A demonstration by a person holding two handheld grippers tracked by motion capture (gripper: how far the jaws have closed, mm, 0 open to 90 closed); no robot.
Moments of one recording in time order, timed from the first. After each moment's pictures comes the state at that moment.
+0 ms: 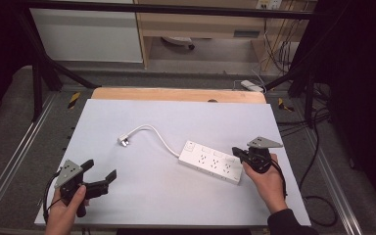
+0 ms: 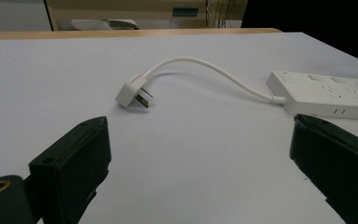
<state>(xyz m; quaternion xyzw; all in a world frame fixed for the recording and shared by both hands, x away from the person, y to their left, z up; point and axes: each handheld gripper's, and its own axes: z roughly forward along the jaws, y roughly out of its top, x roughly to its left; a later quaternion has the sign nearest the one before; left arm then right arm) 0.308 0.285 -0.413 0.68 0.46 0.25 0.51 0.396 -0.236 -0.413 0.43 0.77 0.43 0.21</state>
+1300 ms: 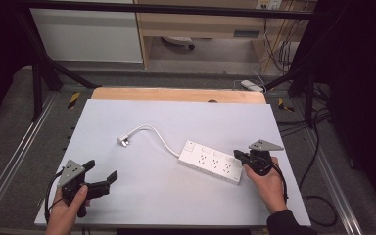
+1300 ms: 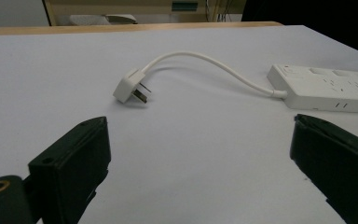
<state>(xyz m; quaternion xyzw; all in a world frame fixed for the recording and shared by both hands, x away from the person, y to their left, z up) 0.309 0.283 -0.416 0.69 0.46 0.25 0.50 0.397 -0.242 -0.428 0.44 0.76 0.43 0.20</state>
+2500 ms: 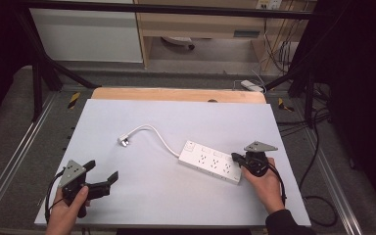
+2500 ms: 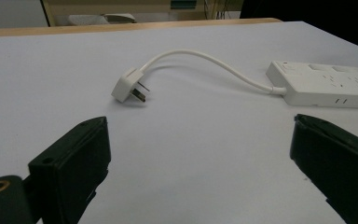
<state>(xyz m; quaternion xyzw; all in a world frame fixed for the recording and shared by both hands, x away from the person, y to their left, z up) 0.308 0.282 -0.415 0.70 0.45 0.25 0.49 0.399 -0.236 -0.438 0.43 0.78 0.40 0.20</state>
